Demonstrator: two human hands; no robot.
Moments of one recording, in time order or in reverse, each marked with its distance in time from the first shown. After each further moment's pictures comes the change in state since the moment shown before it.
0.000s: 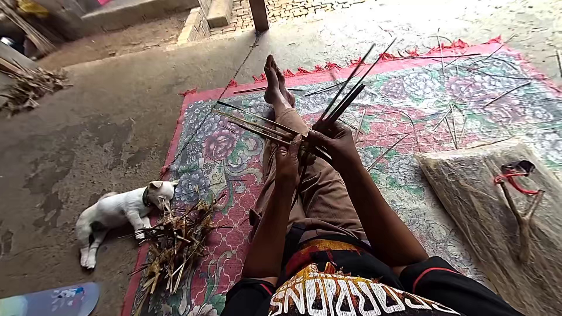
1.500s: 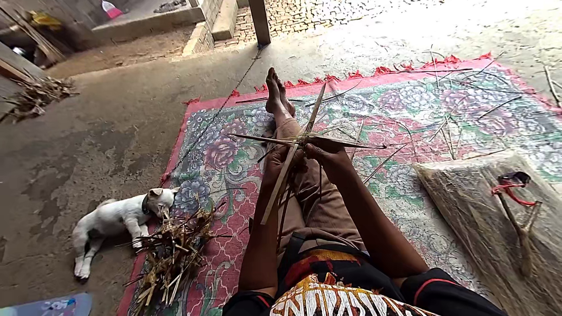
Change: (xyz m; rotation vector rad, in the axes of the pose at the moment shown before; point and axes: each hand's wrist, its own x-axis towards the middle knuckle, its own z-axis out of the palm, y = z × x) left_hand 0.013 0.015 -0.048 0.103 -0.437 0.095; right_hand -0.012 0.003 0.009 0.093 -0.092 0.059
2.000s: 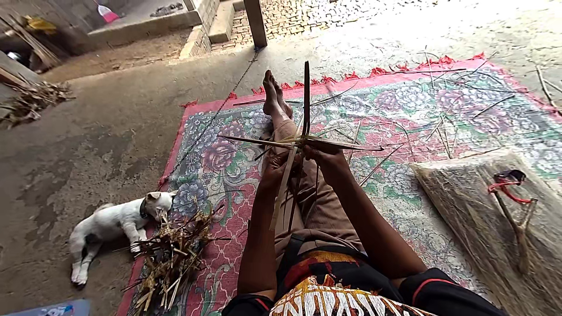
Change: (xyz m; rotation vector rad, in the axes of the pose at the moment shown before) left_hand -0.002 0.003 0.003 0.014 0.002 -0.025; right_hand -0.001 0.002 0.004 0.030 0.114 -0.004
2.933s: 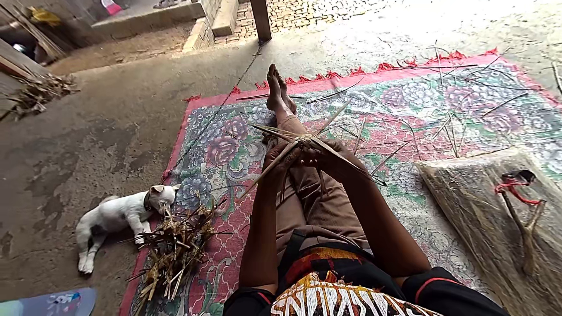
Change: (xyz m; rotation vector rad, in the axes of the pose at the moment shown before) left_hand -0.004 0.009 0.005 0.076 0.065 0.140; right_hand 0.002 -0.011 -0.019 0.128 -0.431 0.173
